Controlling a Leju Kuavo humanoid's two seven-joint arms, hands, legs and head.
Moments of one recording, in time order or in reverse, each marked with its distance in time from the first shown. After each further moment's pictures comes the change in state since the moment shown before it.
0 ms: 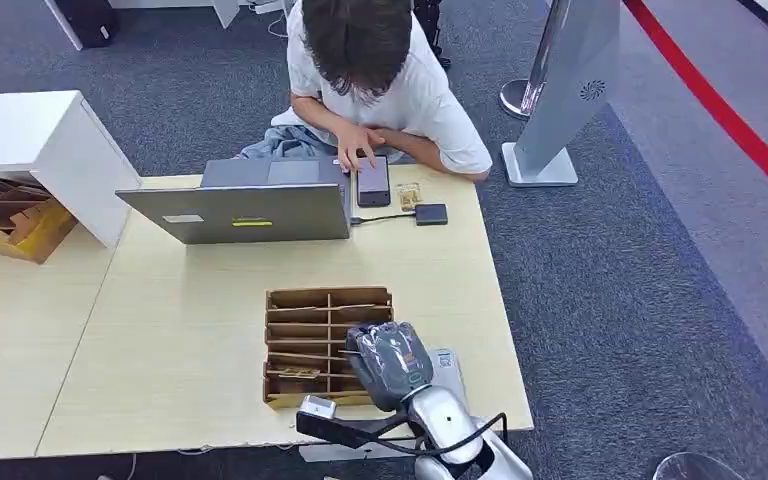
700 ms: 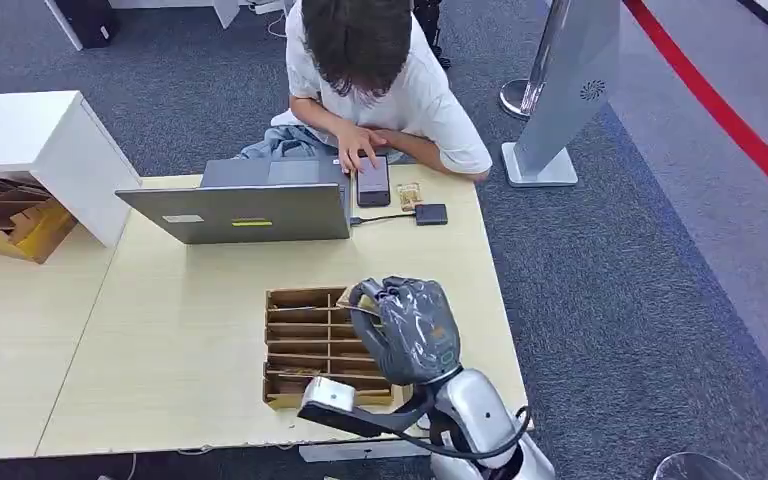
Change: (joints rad) left arm 0.018 0.003 -0.017 0.000 0.071 0.036 0.009; right arm 0.037 -0.027 -0.048 -0.389 -0.048 -0.080 -0.060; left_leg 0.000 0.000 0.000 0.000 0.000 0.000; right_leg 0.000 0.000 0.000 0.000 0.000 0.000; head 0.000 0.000
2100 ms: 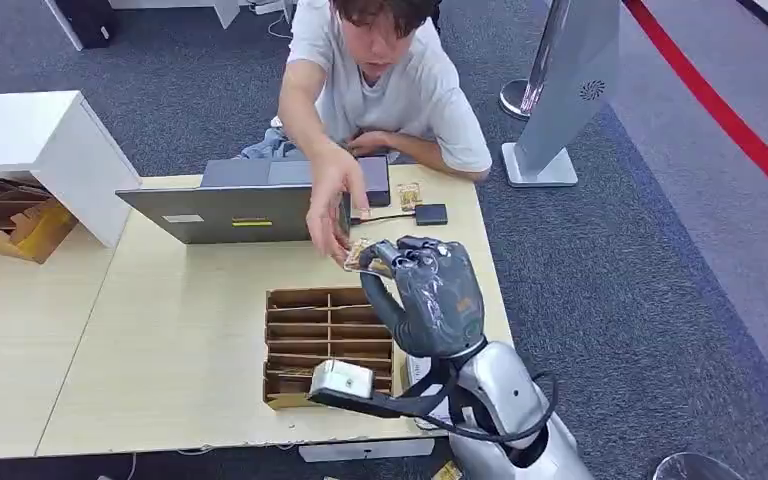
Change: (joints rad) left arm -0.015 0.003 -0.037 0.000 -0.011 -0.024 0.001; right arm -0.104 -0.037 -0.013 -0.097 -0.008 0.051 0.008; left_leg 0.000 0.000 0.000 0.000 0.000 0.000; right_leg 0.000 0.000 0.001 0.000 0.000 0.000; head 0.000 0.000
